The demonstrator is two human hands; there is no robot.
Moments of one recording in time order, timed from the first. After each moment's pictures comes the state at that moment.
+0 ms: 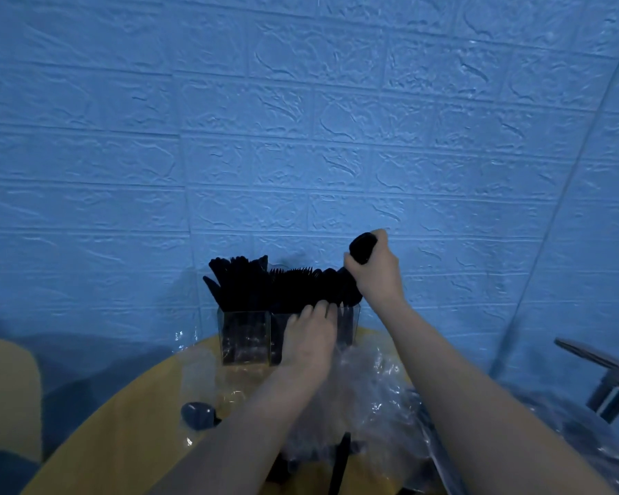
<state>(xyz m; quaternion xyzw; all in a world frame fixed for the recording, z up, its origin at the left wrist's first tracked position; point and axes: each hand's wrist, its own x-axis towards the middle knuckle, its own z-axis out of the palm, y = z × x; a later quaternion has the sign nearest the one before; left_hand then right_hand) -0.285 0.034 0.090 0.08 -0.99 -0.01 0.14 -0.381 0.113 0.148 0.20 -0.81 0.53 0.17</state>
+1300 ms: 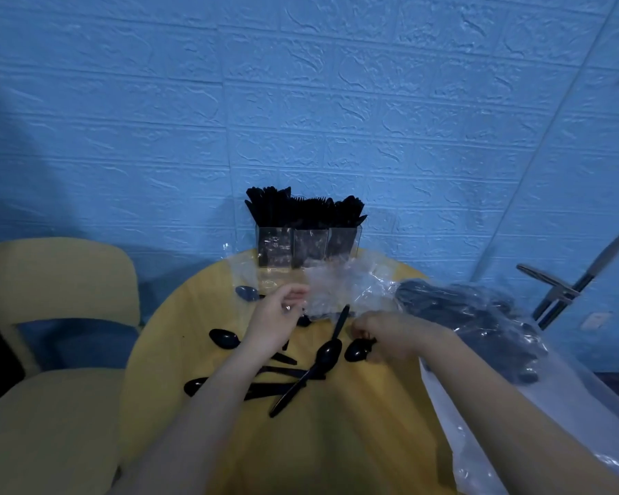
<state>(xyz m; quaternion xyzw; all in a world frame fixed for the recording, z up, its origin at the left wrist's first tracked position) -0.094 0.036 0.078 0.13 -0.82 -0.53 0.17 -0.199 0.216 0.093 0.44 -0.88 -0.05 -0.18</state>
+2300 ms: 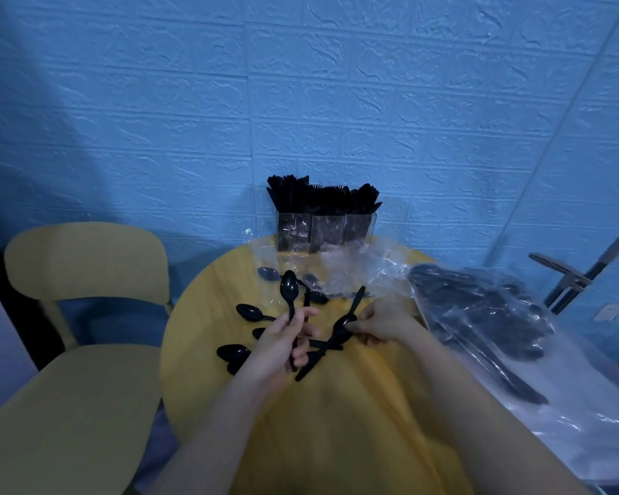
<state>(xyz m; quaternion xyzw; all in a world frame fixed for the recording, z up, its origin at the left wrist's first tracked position) -0.015 0.054 0.064 0.15 -0.56 -0.81 0.06 -0.159 0.194 0.077 0.20 -0.92 0.24 -0.24</state>
